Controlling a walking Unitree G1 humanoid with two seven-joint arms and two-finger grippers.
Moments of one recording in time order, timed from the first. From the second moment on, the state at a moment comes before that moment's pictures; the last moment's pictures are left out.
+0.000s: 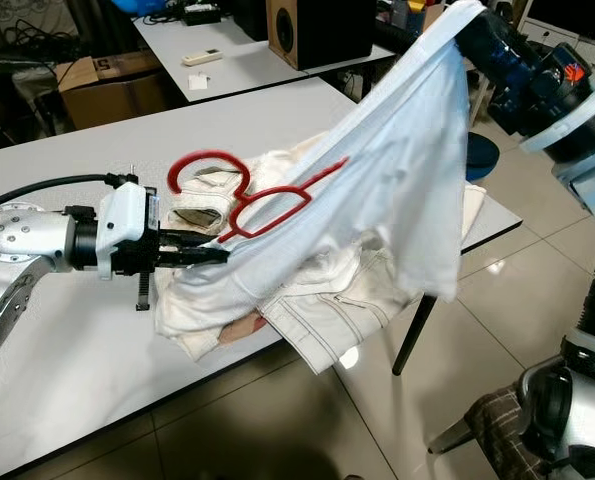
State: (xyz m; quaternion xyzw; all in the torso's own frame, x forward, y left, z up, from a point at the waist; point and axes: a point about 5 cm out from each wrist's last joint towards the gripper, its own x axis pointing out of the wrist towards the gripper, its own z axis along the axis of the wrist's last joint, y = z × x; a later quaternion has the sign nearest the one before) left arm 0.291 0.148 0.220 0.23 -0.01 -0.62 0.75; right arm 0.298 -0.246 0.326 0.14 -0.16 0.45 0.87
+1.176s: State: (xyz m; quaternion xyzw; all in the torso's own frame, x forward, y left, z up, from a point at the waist) left arm 0.297 0.141 0.233 0.22 0.00 -0.63 0.75; right arm 0.291 -0.232 0.289 -0.04 -0.02 0.47 0.88
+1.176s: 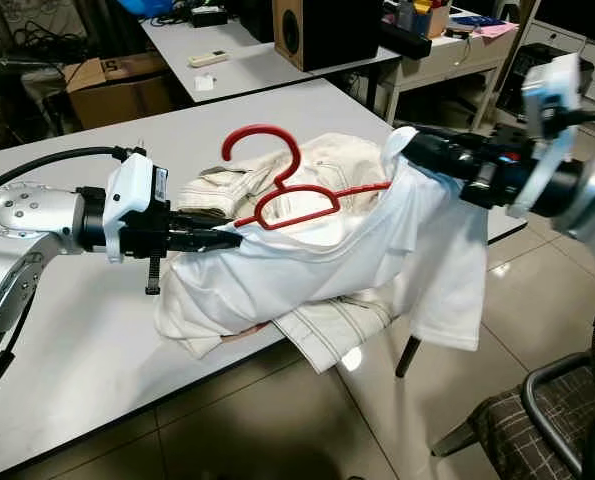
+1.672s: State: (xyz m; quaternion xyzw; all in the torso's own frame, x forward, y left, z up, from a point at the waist) left arm 0.301 0.144 0.228 0.23 0.01 -0.61 0.75; right arm 0.288 -0.236 0.290 -0.08 0.02 0.46 0.88
